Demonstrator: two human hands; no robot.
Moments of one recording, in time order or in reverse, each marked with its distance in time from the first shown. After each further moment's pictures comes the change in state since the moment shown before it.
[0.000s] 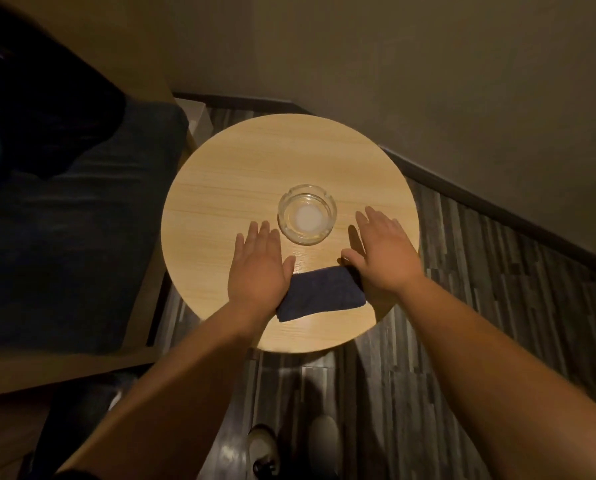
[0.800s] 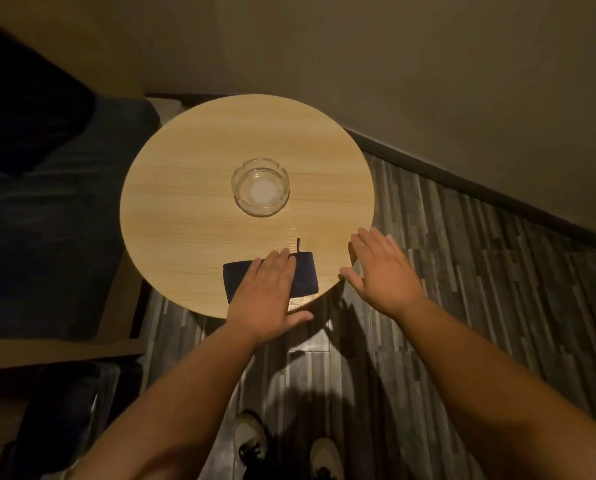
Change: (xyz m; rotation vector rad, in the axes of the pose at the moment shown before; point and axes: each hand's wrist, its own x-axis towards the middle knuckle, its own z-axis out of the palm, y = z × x) left_hand -0.076 0.063 0.047 0.155 -0.166 0.388; right_hand -0.108 0.054 0.025 -0.015 -0.029 0.008
